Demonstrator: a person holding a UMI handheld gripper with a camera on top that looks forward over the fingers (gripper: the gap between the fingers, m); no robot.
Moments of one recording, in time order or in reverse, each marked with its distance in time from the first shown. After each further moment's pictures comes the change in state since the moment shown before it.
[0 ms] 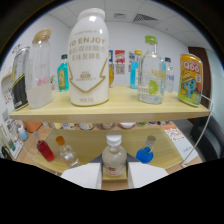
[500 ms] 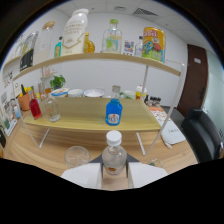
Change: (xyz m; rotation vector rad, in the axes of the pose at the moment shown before) arm 0.071 0.104 -0.062 -0.130 0.075 -0.055
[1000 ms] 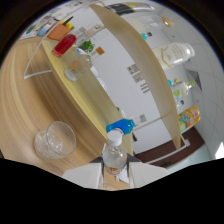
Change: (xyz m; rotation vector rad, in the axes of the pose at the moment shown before) arm 0.020 -0.037 0.010 0.062 0.291 -0.891
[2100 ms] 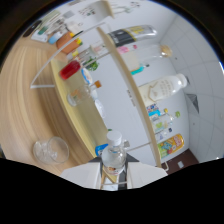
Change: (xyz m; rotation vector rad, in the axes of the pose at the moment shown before) arm 0.031 -0.060 -0.030 0.231 0.038 -0.129
